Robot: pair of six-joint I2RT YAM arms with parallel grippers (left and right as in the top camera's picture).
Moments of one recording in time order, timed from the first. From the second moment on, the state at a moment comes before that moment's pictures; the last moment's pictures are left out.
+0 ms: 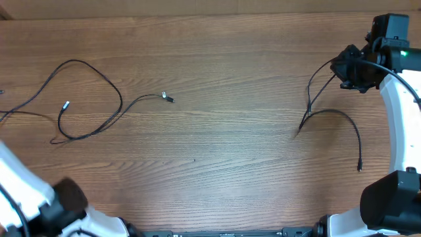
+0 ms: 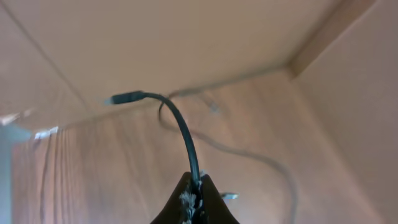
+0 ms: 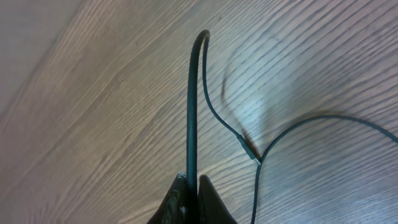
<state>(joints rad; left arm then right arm) 0.60 1.82 2.47 -1.42 -0.39 -0.53 -0.16 1.69 1.61 -1.02 -0.15 0.56</state>
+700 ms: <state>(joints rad) 0.58 1.98 2.46 -1.47 -0.26 -0.54 -0.09 1.69 1.61 -1.01 -0.20 0.50</state>
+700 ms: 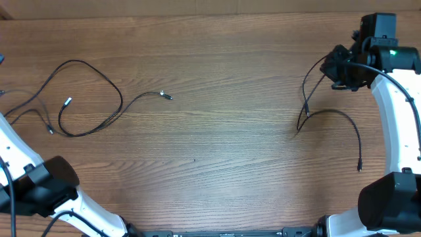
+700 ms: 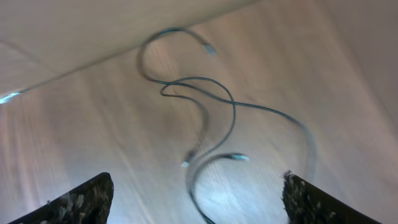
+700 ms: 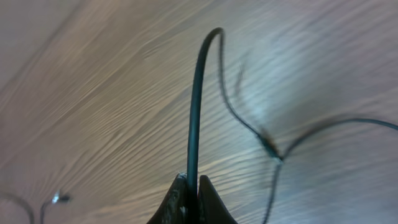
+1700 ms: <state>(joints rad) -0.24 1.94 2.47 -1.49 0.61 0.01 0.15 1.70 1.82 -0.68 -0.72 0.85</state>
